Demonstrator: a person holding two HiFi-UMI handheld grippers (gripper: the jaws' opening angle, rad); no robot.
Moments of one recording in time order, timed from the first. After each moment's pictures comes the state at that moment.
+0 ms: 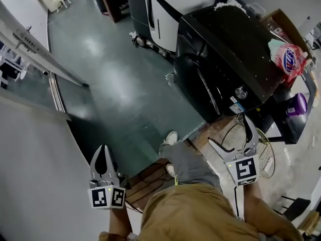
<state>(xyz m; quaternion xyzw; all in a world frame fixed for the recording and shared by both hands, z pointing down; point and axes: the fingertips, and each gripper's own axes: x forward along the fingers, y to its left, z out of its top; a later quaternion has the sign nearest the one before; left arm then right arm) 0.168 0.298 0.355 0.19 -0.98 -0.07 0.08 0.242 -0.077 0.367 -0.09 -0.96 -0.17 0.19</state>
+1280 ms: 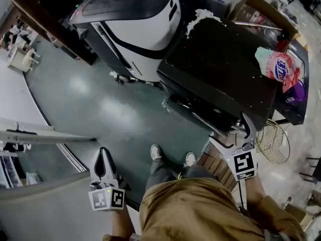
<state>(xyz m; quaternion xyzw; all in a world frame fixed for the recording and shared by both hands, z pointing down) -0.158 0.153 0.236 0.35 -0.93 0.00 0.10 0.050 -0.187 0.312 0.08 -0.96 -0.09 0.25</state>
